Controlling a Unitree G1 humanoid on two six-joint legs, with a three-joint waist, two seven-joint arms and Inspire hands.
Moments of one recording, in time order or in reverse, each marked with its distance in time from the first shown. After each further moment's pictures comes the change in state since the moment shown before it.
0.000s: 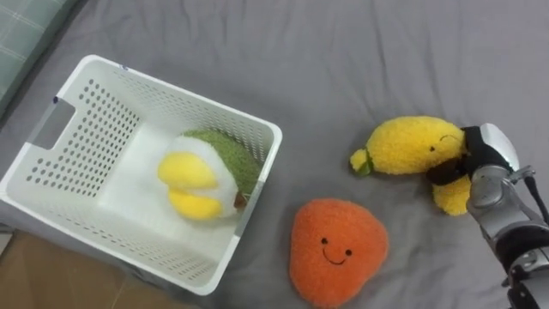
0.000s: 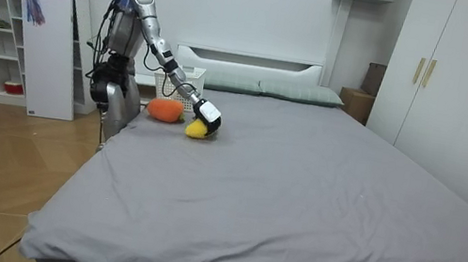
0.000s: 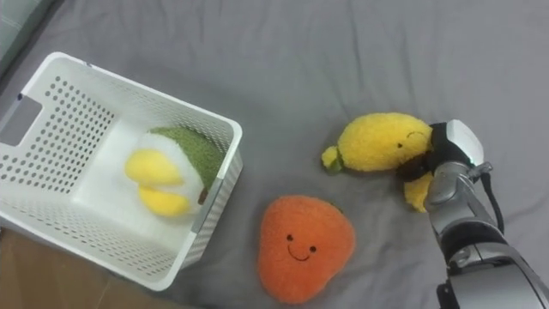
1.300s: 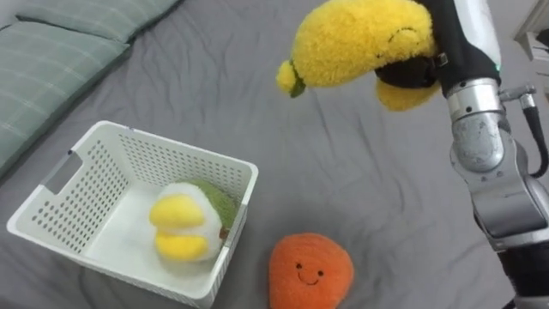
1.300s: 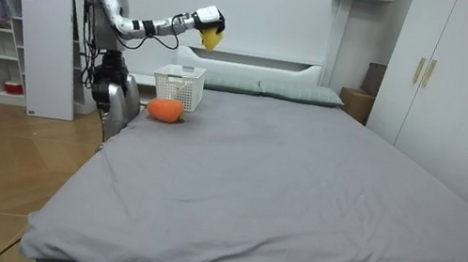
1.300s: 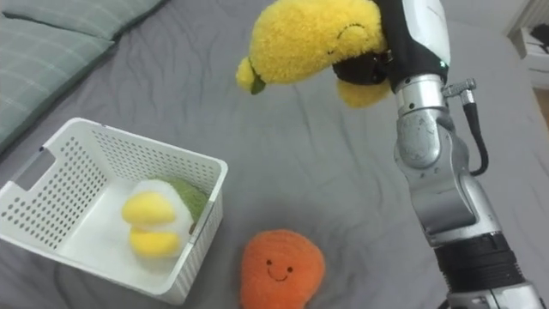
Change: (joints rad) left arm 0.205 -0.008 0.161 -0.103 0.019 0.012 0.003; right arm 0.226 -0.007 -0.069 -1.190 -0.125 0.063 0.077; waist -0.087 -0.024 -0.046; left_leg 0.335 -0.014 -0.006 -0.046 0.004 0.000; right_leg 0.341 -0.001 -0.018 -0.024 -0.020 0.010
